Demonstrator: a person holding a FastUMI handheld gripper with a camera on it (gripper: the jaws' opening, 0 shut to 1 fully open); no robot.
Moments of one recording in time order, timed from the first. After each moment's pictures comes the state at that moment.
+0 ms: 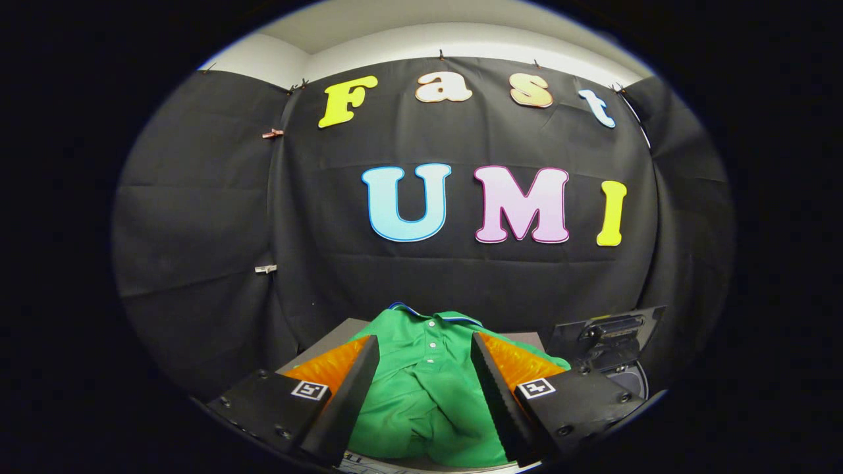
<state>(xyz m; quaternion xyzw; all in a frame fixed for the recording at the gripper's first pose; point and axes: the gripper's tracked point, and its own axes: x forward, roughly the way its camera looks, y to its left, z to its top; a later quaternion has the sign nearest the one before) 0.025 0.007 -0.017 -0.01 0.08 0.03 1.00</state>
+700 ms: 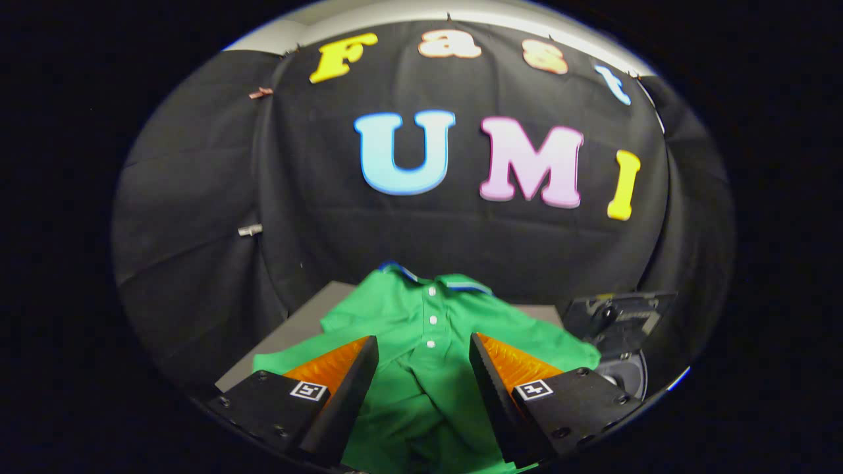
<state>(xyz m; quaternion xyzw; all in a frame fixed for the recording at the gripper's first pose) 0.079 0.008 -0.119 -0.01 0.27 0.00 0.96</state>
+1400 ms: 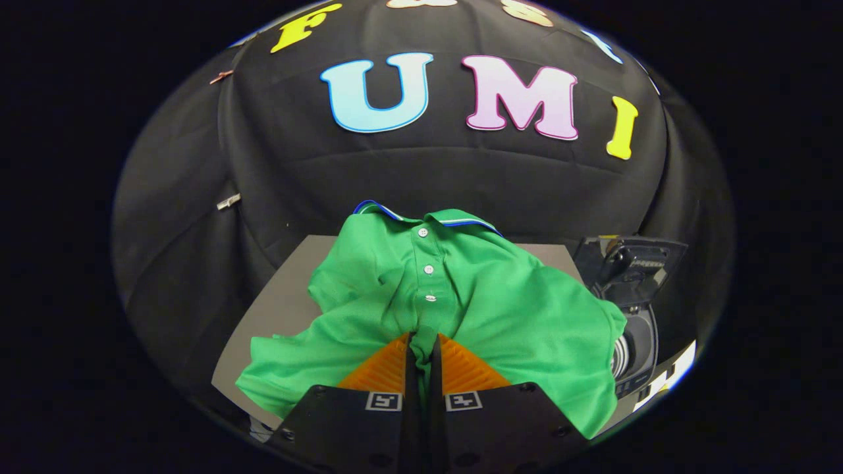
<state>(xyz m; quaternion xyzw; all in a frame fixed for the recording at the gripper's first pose) 0.081 -0.005 -0.127 -0.01 0.32 -0.01 0.95</state>
